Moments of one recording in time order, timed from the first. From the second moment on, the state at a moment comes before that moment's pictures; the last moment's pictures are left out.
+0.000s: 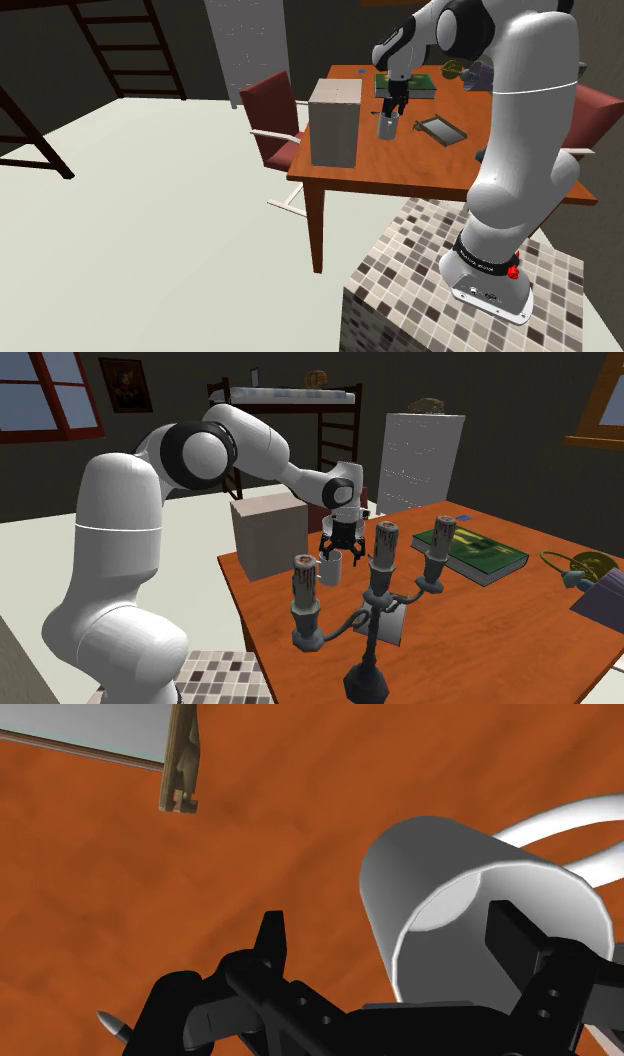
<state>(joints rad) -0.34 0.36 -0.43 -1.82 0.15 2.06 -0.70</state>
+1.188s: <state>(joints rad) -0.34 0.36 -0.43 -1.82 0.15 2.07 -0.70</state>
